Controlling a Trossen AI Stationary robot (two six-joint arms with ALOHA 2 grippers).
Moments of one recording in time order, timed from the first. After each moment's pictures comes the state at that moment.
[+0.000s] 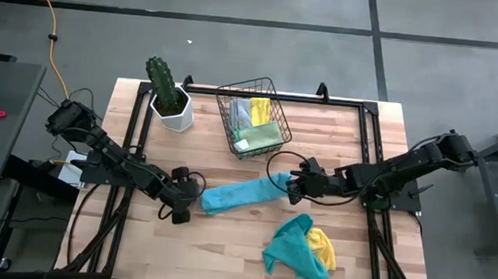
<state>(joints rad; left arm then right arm) -0.37 1.42 0.50 -0.23 -0.28 -0.61 0.27 1.26 0.67 -0.21 0.37 1.12</state>
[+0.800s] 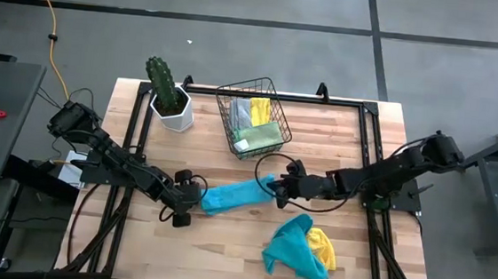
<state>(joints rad) -0.35 1.47 0.50 -0.17 -0.26 -0.57 0.27 1.43 0.67 0.23 0.38 0.99</state>
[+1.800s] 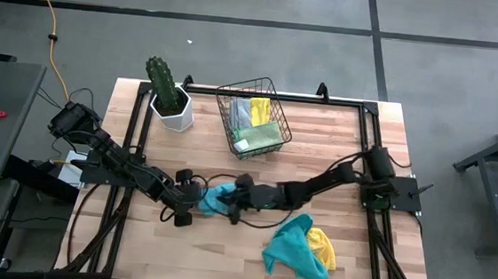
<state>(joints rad) -0.35 1.47 0.50 -0.15 -0.31 -0.56 0.25 2.05 1.15 0.58 0.26 0.72</state>
